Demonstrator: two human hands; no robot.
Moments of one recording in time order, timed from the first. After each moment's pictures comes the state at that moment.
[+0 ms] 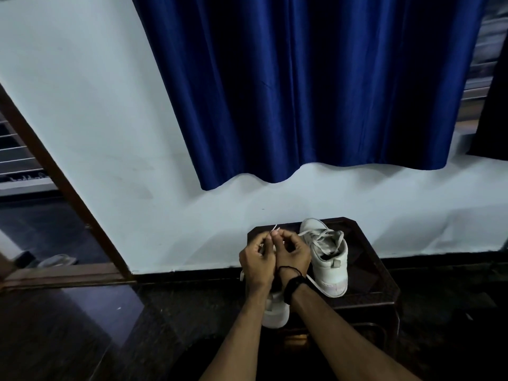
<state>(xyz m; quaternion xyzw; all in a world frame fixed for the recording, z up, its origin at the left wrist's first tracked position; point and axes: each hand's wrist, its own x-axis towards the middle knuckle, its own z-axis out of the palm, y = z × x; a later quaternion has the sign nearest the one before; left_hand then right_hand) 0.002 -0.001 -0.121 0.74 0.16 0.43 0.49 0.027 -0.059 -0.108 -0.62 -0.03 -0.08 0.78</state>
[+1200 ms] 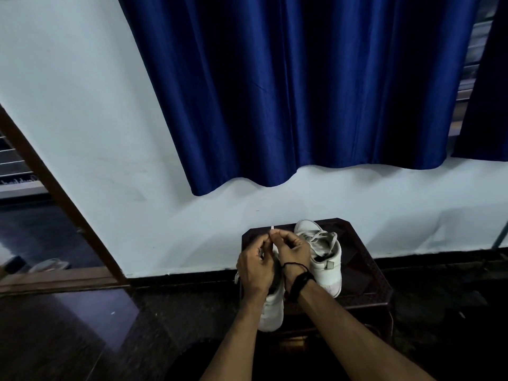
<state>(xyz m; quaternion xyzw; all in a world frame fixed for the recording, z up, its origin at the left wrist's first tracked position) -0.006 -0.012 -0.114 0.80 0.15 0.42 0.40 0.043 -0.075 -0.102 -0.57 -0.06 0.02 0.82</state>
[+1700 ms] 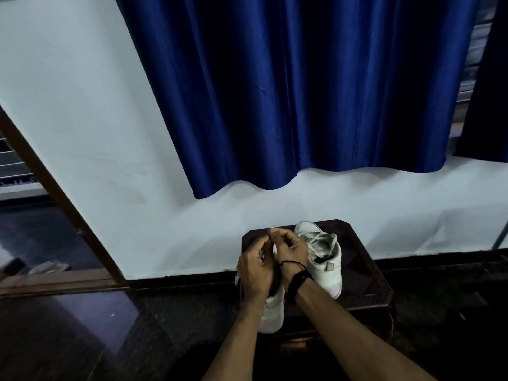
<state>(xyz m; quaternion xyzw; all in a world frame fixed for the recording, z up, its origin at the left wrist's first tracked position) -0.005 -0.012 -0.118 0.80 0.16 0.41 0.40 0.041 -0.072 -0.093 -0.58 -0.05 0.01 0.81</state>
